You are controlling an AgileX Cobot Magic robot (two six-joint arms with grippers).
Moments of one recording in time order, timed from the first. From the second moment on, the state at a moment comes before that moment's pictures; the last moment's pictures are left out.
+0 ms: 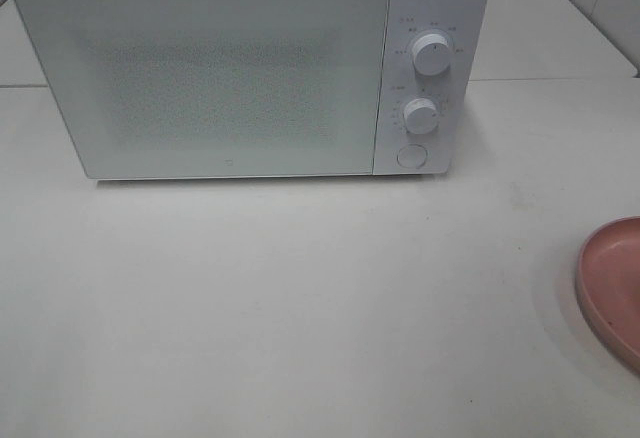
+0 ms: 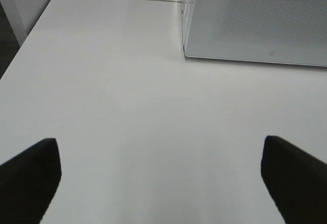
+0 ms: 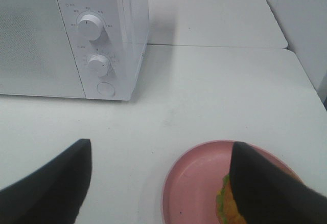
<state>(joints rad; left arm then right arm) 0.00 -0.01 -0.52 -0.02 1.08 -0.04 0.06 0.19 -0.47 0.02 0.68 0.03</state>
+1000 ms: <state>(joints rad) 0.00 -0.01 -0.52 -0.02 1.08 -0.04 0.06 0.69 -0.40 0.00 -0.02 0.04</state>
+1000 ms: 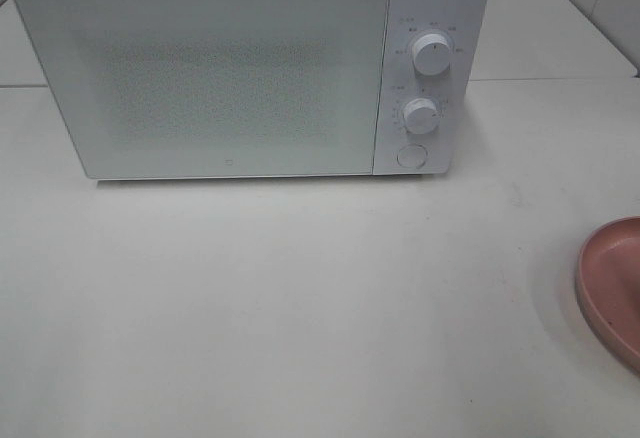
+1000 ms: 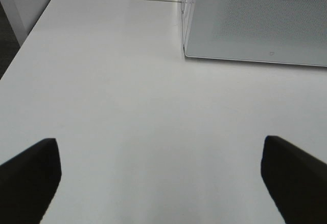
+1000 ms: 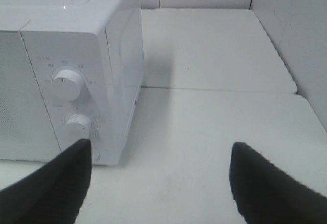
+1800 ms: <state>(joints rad) 0.00 -0.01 -0.52 -0.02 1.08 -0.04 0.06 1.20 -0.30 -0.08 -0.72 0.01</state>
